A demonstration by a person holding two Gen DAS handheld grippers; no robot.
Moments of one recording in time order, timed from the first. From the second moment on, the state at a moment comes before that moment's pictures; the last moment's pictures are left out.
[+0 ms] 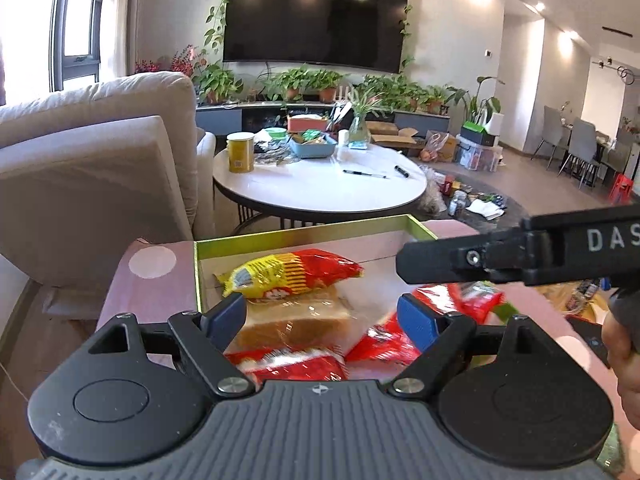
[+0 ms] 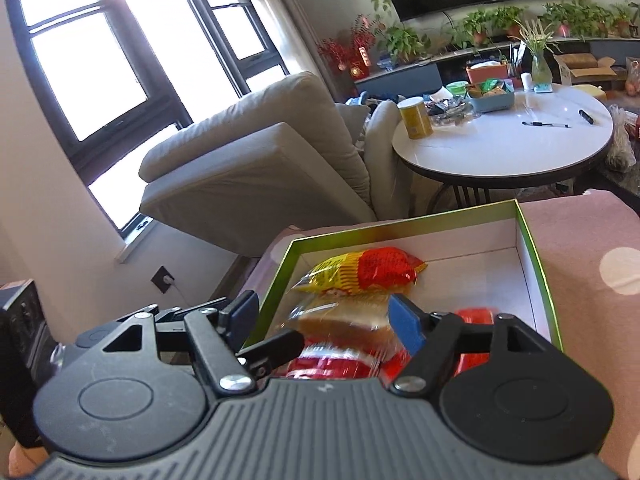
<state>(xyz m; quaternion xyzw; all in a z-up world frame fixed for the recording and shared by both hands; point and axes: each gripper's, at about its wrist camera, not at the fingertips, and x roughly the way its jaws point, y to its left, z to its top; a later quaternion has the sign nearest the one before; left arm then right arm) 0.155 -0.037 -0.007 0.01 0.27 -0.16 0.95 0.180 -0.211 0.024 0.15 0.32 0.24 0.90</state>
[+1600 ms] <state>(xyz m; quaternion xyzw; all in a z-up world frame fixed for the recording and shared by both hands) 0.032 -0.058 -0.027 -0.01 0.29 -0.19 0.94 0.049 -0.267 -0.064 0.15 0.45 0.16 0.86</state>
